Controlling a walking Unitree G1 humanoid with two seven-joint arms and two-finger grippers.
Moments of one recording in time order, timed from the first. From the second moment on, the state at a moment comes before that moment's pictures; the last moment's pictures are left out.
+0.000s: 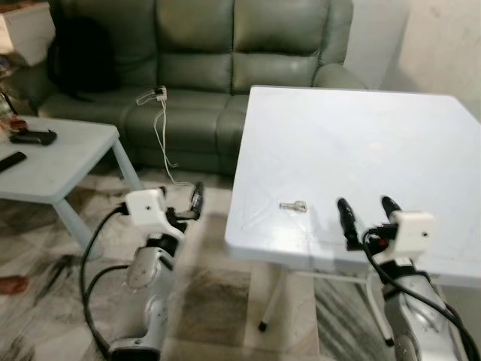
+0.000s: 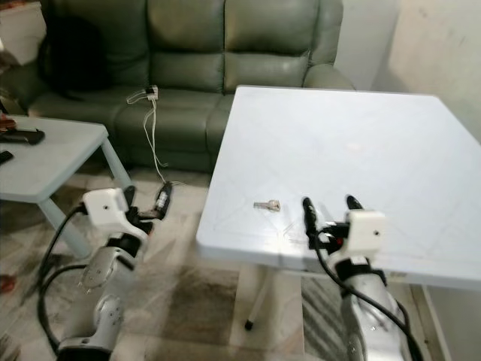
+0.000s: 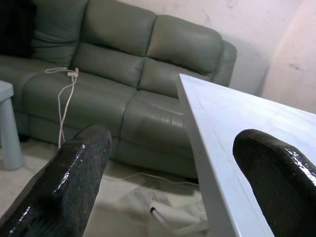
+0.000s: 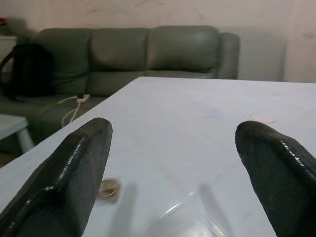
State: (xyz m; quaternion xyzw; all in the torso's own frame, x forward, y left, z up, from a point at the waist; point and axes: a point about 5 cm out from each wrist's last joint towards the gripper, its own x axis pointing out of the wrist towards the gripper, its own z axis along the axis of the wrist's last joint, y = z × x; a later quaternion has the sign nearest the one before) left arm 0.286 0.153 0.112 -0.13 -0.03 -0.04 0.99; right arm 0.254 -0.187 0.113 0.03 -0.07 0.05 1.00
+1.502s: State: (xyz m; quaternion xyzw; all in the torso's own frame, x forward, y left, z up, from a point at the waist) left arm 0.250 0.105 0.106 -0.09 -0.02 -0.16 0.98; right arm 0.290 -0.149 0.128 -0.02 -0.03 0.35 0.94
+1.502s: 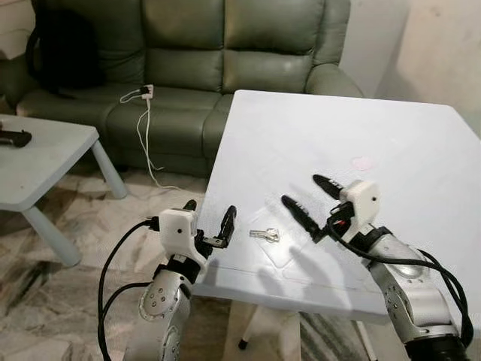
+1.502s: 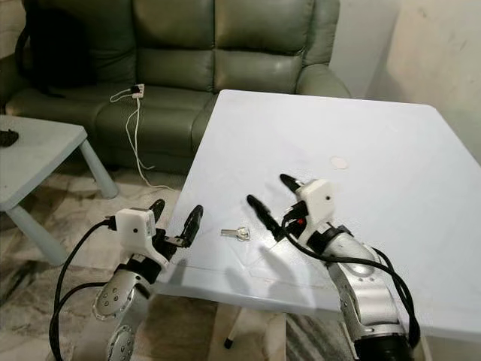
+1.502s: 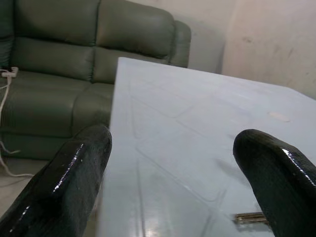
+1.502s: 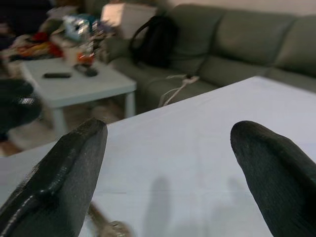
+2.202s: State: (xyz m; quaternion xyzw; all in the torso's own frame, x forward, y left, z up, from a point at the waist) left arm 0.225 0.098 0.102 -0.10 0.00 -0.15 0.98; right arm 0.294 -0.159 0.124 -0.08 0.01 0.40 0.91
